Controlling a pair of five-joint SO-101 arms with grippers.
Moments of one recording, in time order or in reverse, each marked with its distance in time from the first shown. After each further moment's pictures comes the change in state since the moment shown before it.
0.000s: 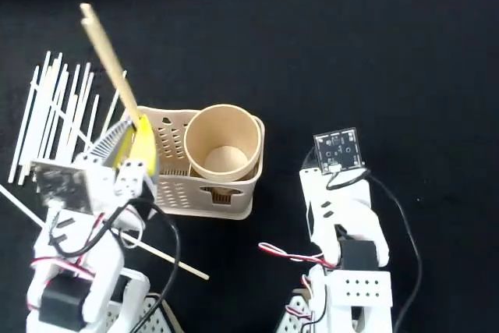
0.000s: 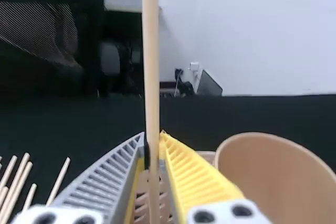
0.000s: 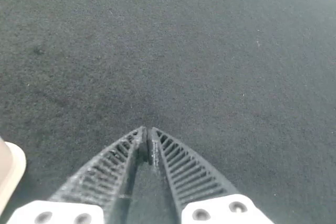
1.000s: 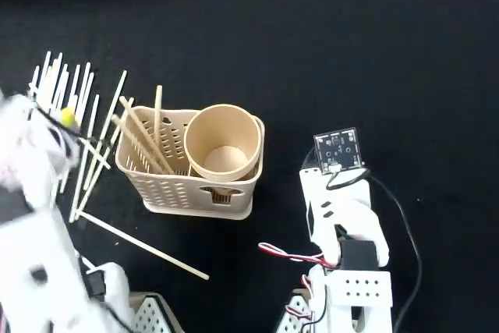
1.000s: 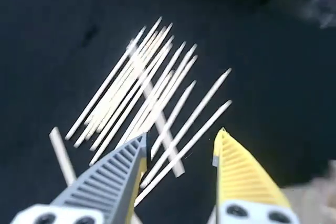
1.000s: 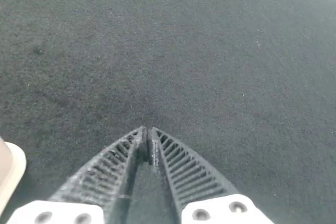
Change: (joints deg) left arm -36.4 46.7 -33.1 22.3 -0.8; right arm 0.0 0.0 0.0 0.0 0.0
